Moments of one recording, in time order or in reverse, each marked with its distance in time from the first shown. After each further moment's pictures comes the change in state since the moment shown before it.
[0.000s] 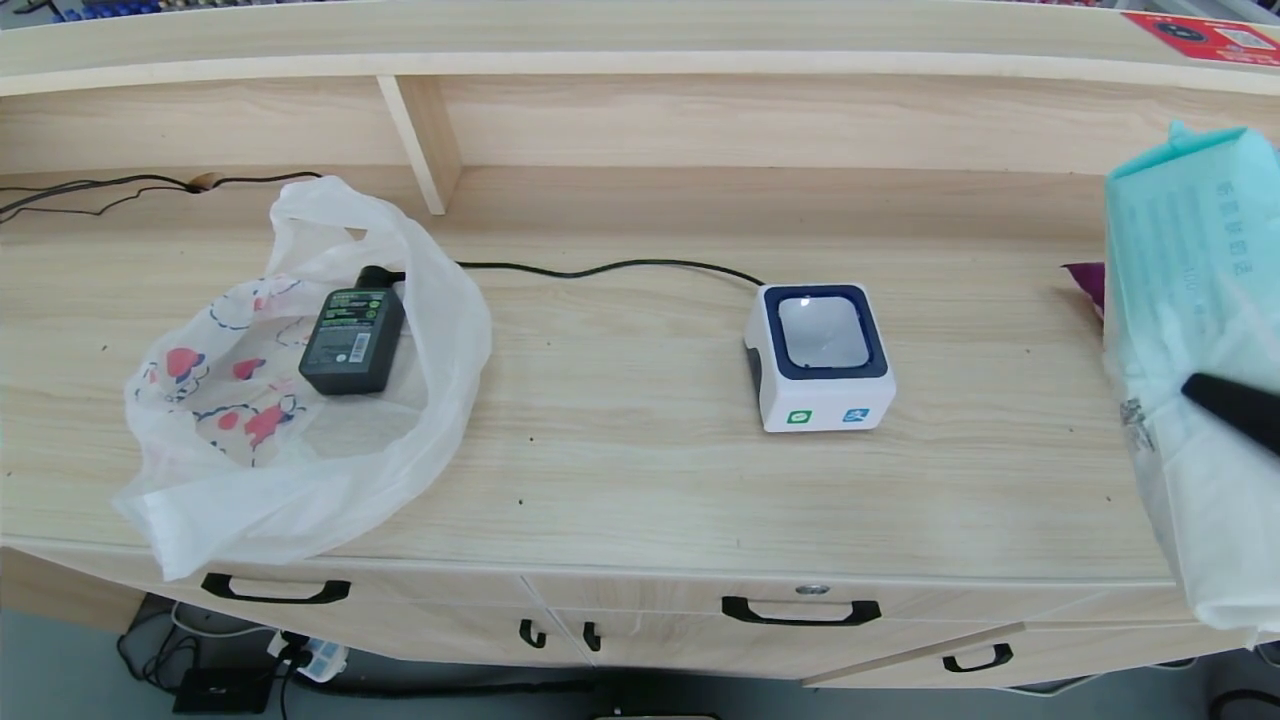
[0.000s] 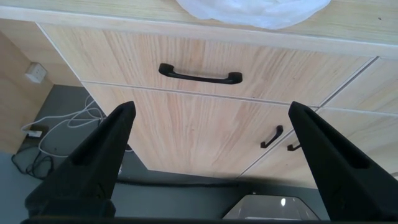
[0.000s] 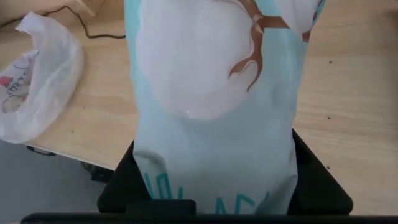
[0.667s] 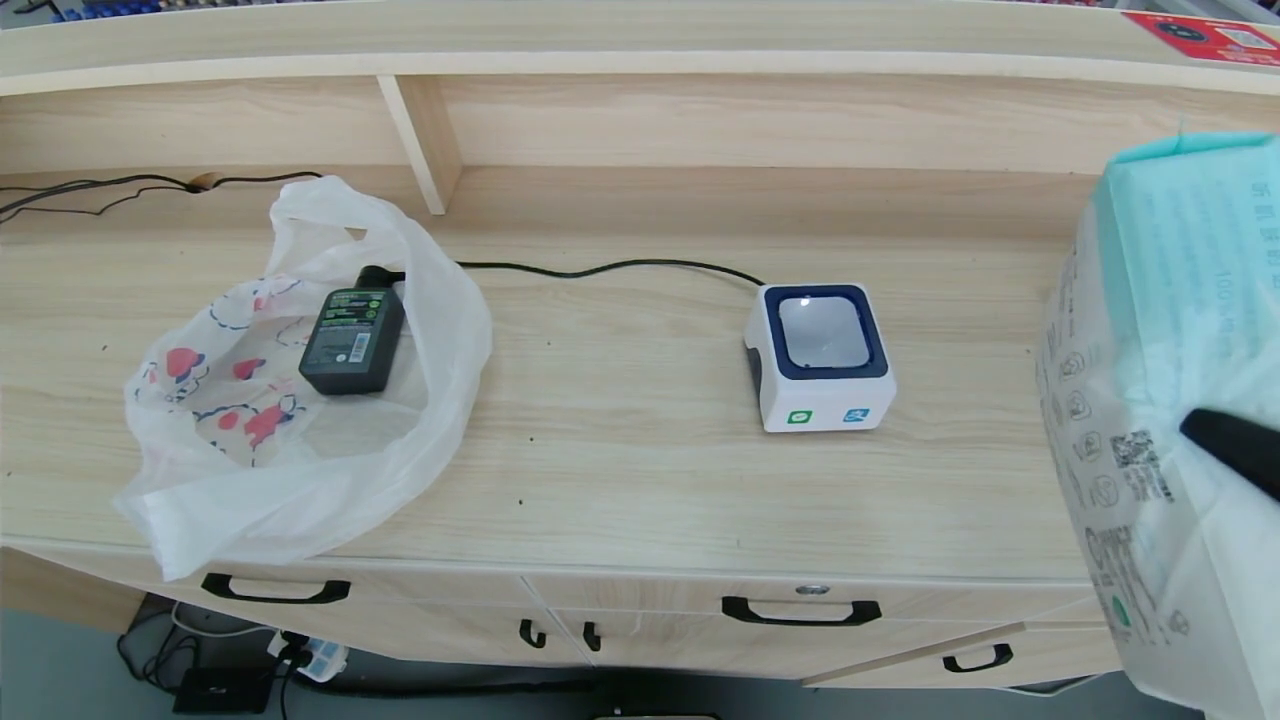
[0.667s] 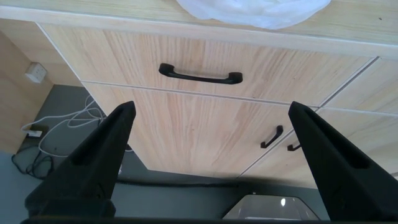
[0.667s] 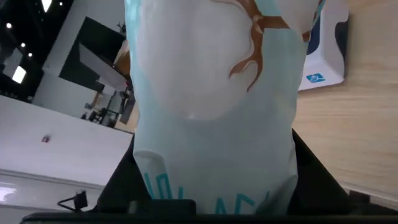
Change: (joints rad) left arm 0.000 0.000 0.000 0.000 0.000 0.000; right arm 0.256 0.018 0.208 -0.384 0.047 0.474
